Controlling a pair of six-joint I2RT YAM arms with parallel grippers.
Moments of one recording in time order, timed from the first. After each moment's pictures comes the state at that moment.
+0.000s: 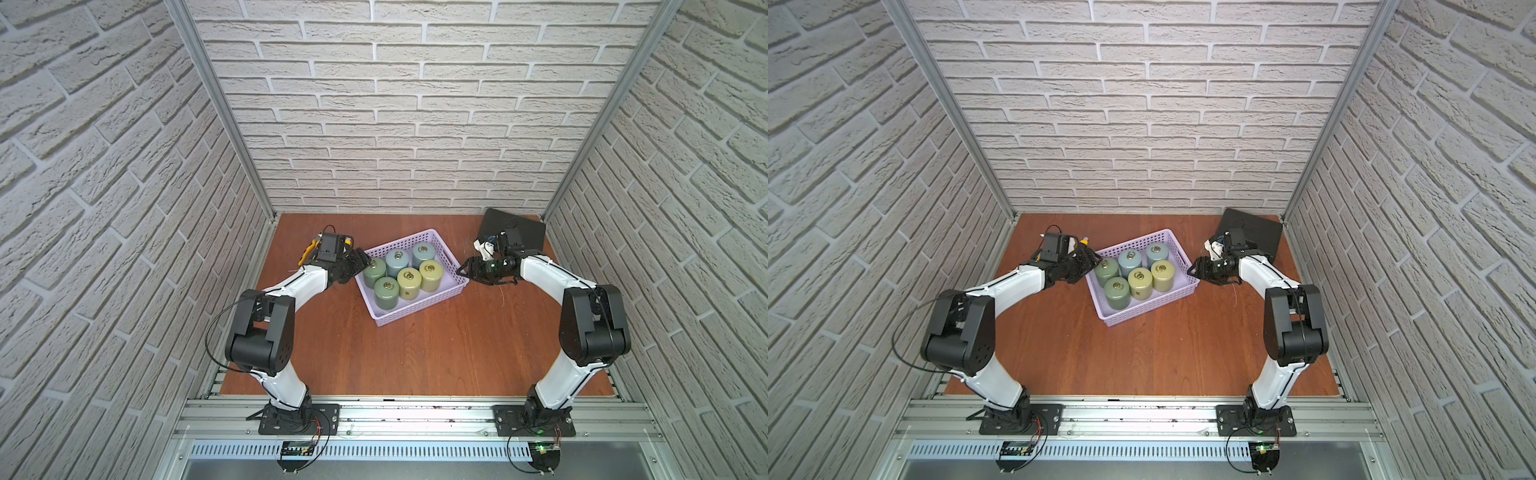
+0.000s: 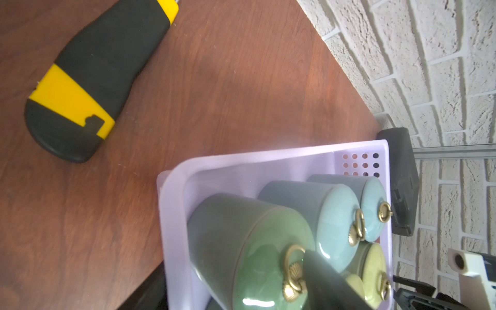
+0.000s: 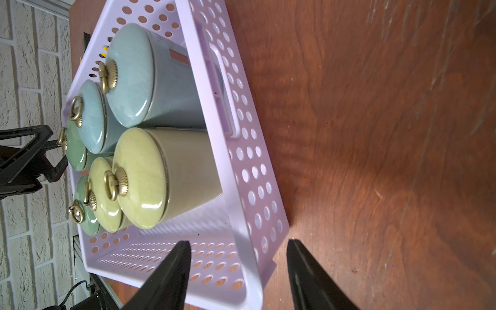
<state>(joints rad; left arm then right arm) -0.24 1.70 1.07 -0.17 0.27 -0.76 0.04 1.76 1.19 -0.54 -0.54 0.28</state>
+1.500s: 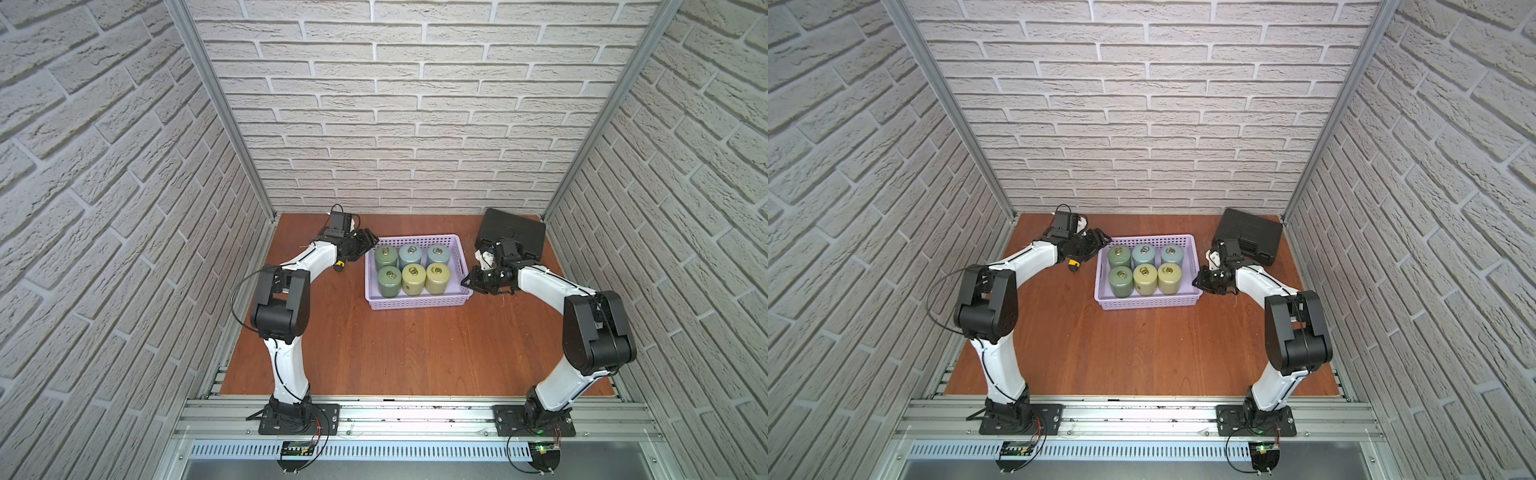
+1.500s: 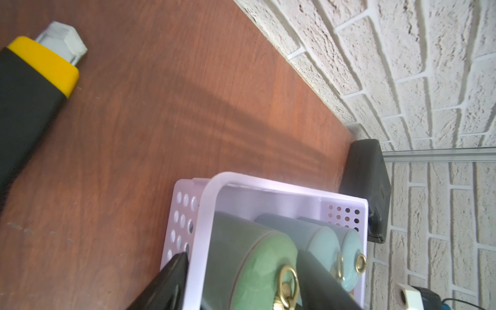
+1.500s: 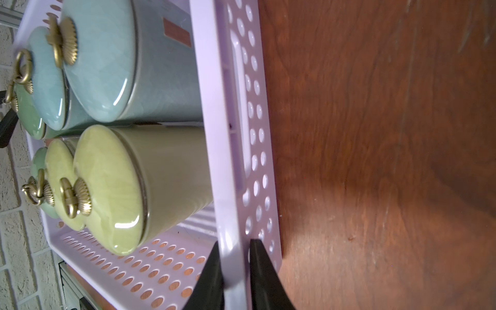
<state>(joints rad) -0.23 1.95 1.42 -0.23 0.38 -0.75 0.08 1.69 1.05 -0.47 -0.42 0.42</state>
